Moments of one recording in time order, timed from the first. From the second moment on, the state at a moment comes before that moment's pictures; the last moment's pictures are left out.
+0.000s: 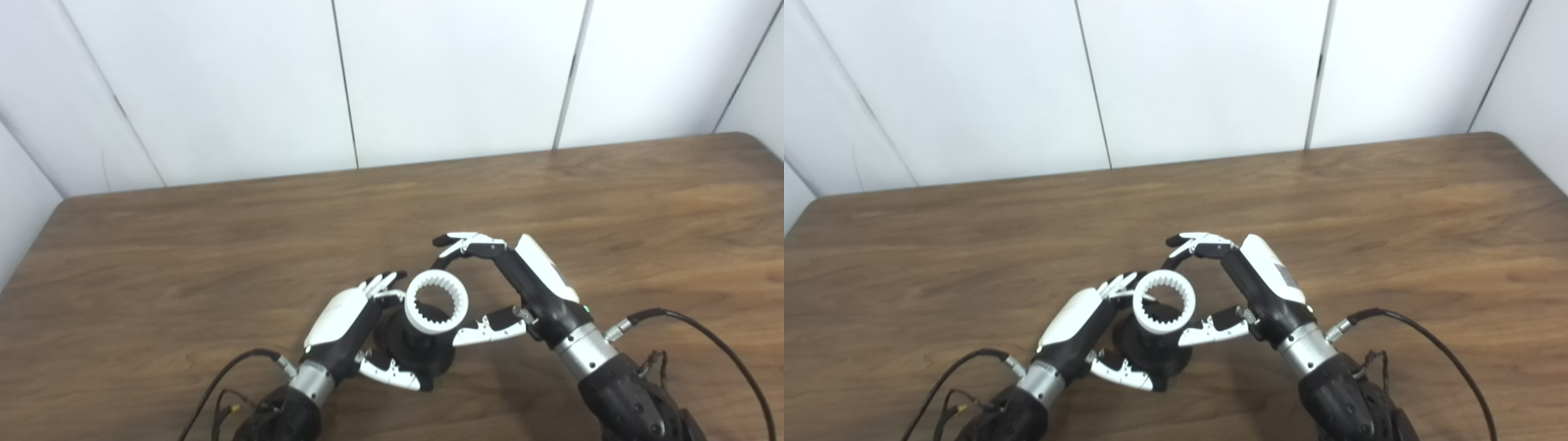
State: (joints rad) left arm -0.11 0.15 -0.40 -0.12 0.63 0.10 -0.20; right arm -0.04 -0.19 0.22 -0.46 -0.47 0.15 0.22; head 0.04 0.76
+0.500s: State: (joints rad) left arm -0.11 0.15 -0.40 -0.12 0.63 0.10 -0.20; right arm -0.02 -0.15 0.25 -0.38 -0.48 0.16 0.22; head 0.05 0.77
